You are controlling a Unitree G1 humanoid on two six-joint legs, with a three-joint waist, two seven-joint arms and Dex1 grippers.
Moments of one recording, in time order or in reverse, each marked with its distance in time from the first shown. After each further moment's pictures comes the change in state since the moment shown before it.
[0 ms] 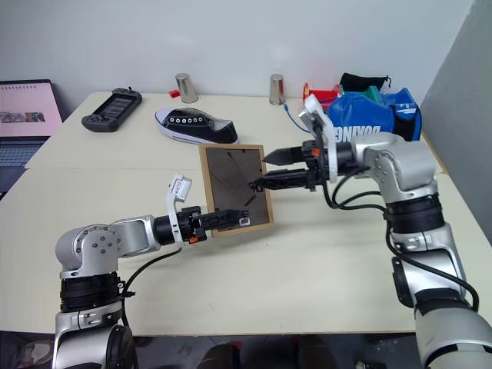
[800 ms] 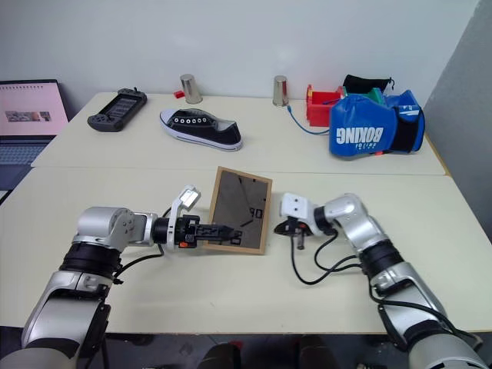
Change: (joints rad) left arm -0.155 0.210 -0.328 0.436 0.232 -0.097 -0.448; right arm 0.313 -0.022 0.216 0.231 -0.504 -0.772 -0.045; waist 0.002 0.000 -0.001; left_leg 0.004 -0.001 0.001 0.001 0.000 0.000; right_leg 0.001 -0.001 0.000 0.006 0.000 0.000
